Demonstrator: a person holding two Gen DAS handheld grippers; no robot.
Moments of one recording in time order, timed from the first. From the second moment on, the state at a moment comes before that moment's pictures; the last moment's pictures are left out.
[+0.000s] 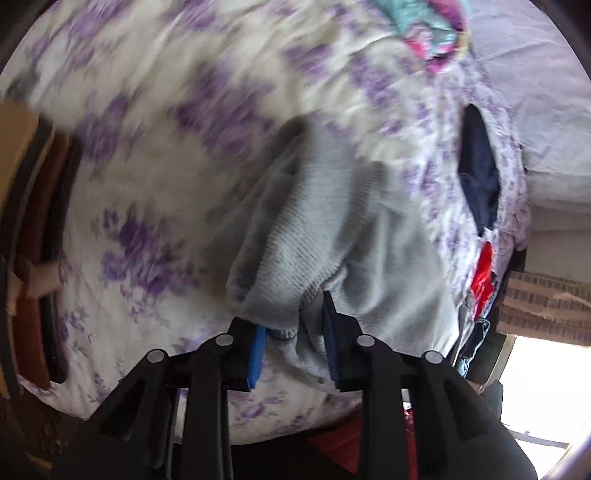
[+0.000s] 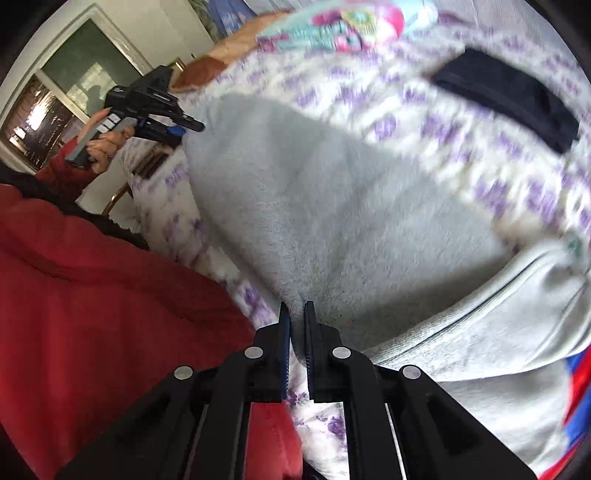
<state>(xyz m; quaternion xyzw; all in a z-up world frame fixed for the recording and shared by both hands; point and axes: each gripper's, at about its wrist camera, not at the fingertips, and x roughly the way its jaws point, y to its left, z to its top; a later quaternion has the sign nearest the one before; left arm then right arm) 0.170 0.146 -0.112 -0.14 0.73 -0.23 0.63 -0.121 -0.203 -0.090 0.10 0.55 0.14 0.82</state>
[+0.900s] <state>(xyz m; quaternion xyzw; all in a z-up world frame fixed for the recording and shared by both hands) 0.070 0.014 -0.109 0.21 0.59 -0.30 0.72 -0.114 -0.294 -0.037 0.25 0.44 -0.15 0.85</state>
